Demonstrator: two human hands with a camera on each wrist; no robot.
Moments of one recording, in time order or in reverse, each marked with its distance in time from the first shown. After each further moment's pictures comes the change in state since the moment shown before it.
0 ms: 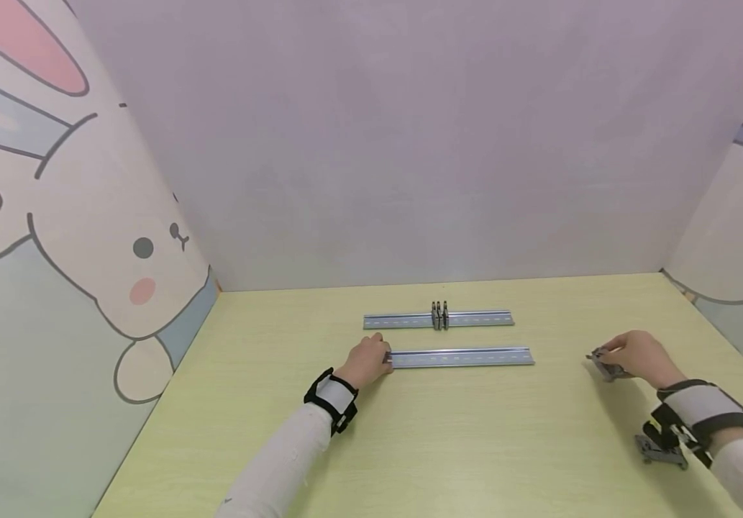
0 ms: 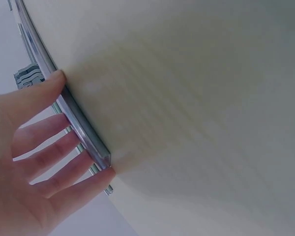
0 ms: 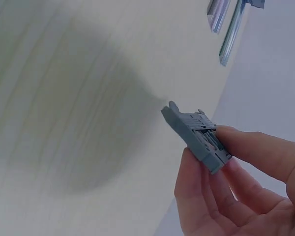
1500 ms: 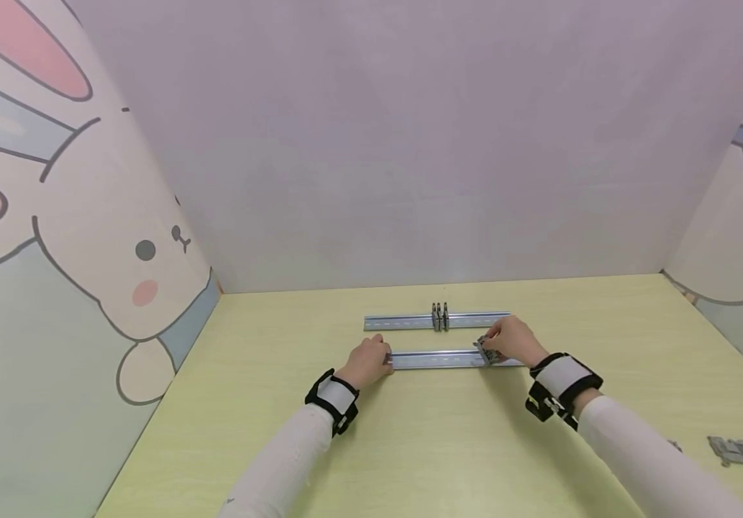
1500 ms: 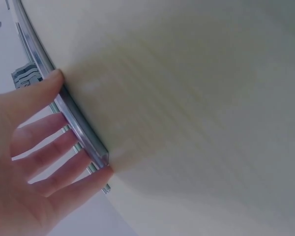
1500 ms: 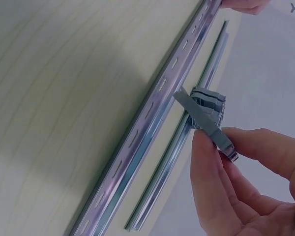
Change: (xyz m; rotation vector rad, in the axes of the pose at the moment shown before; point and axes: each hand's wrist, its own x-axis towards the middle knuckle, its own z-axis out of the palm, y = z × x) left_hand -0.001 -0.002 -0.001 -0.016 0.006 -0.003; right_hand 0.050 -0.127 0.085 0.168 -0.019 -0.123
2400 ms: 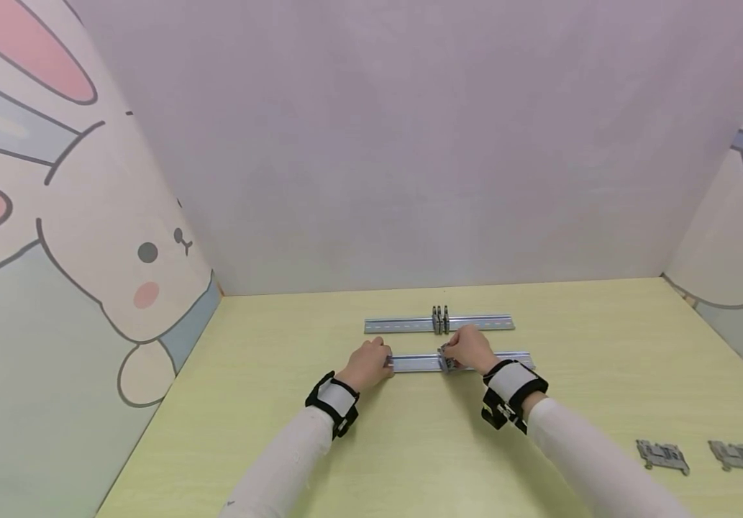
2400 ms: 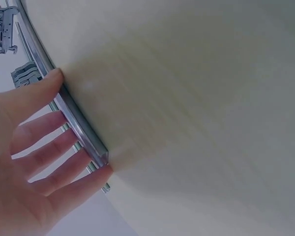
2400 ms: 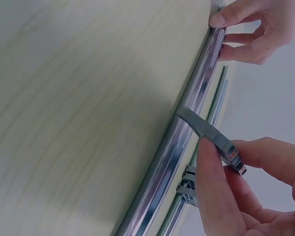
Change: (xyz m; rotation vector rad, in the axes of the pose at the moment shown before) left_hand -0.001 0.000 -0.001 0.010 0.001 0.009; right_hand 0.014 -0.033 0.053 0.057 0.049 -0.011
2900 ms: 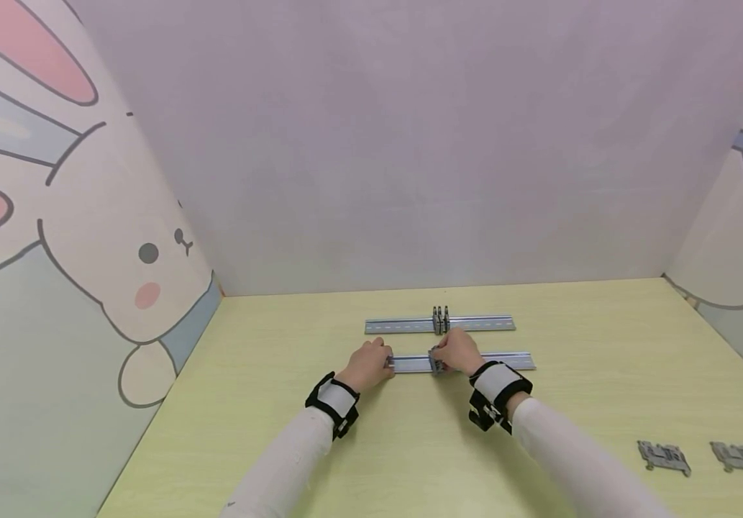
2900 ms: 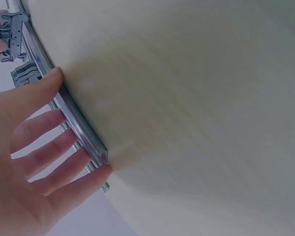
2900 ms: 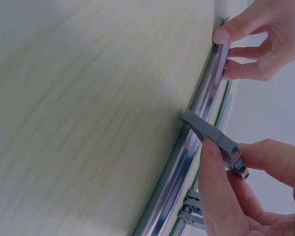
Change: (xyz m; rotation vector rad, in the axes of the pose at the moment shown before) left_hand 0.000 0.000 -0.001 0.008 -0.010 0.001; right_hand 0.005 -0.008 0.015 -0.041 0.012 -0.005
